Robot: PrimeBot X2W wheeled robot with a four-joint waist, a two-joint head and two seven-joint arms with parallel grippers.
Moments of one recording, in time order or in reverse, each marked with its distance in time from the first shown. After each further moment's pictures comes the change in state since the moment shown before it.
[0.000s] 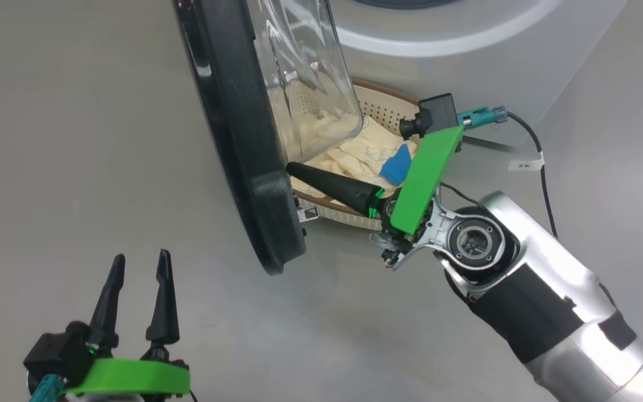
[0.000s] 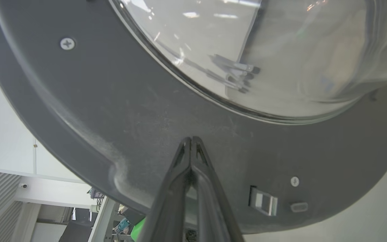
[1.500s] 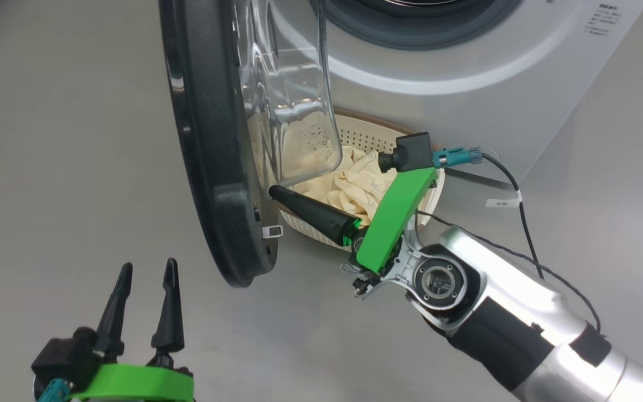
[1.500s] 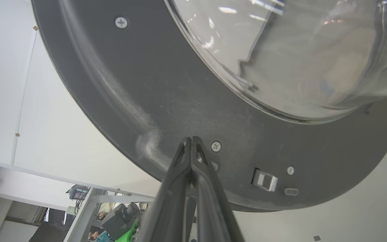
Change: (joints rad) left arm 0.004 0.001 -0.027 0.020 -0.007 0.000 0.000; right arm -0.001 0.003 0.195 0.026 0.010 0.000 -0.256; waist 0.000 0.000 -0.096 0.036
